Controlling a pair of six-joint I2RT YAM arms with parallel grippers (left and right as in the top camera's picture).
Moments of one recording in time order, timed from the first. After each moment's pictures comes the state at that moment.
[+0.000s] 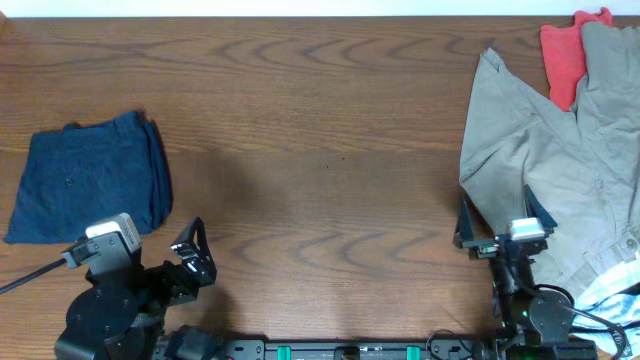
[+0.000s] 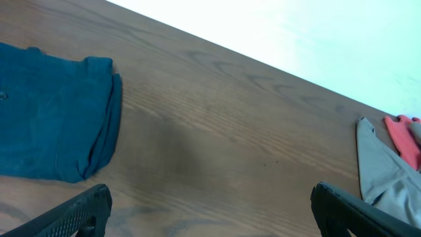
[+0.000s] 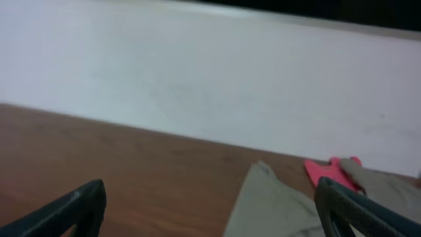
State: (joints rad) left arm -0.36 0.44 1.05 -1.09 -0.27 -0.55; right arm 0.06 0.01 0.01 0.10 -0.07 -0.12
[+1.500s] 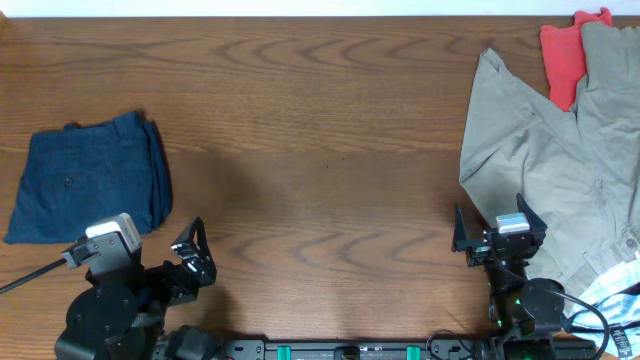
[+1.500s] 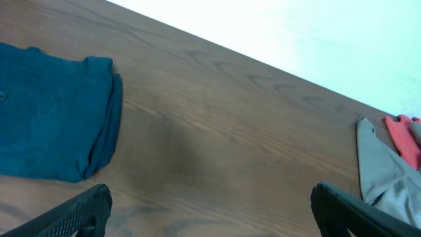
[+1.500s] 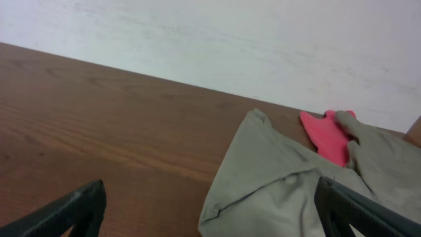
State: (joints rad) left arm -0.36 0.44 1.05 -1.10 -0.27 -0.54; right arm 0.06 0.01 0.01 -0.07 -0.03 -0.17
